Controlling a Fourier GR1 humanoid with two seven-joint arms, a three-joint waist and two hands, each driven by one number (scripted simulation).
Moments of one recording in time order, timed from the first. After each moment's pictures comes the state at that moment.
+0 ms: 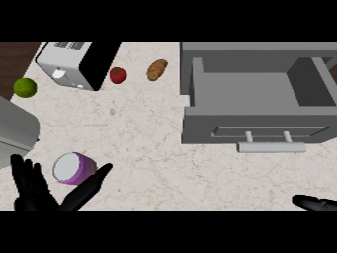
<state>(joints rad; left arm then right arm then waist) 0.30 0.00 -0.25 -1.87 -0.21 0.94 0.15 0.16 -0.10 -0.18 -2.13 -0.11 0.02 0.17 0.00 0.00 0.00</state>
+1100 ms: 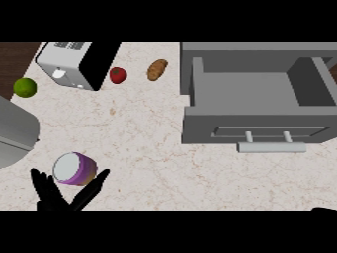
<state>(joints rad) 0.22 0.00 -0.08 -1.34 0.40 0.84 -0.49 0.18 -0.10 -0.26 -2.21 -0.15 0.08 0.23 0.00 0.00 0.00</state>
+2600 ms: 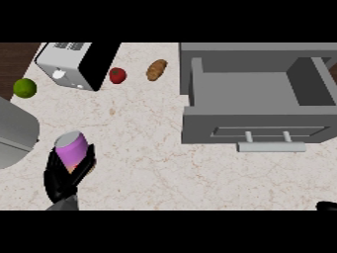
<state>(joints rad) -0.13 0.08 0.13 -0.79 0.53 0.42 -0.72 0.12 -0.09 -0.31 -2.22 -0.13 0.11 0.28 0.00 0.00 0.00</state>
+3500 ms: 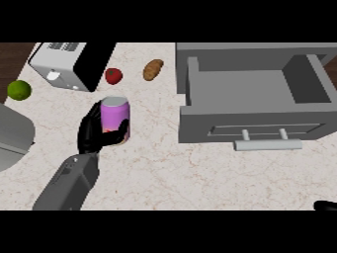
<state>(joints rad) -0.47 0.11 -0.04 -0.64 0.40 0.14 -0.58 0.10 -0.08 -0.29 -2.24 -0.09 0.10 0.28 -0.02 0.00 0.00</state>
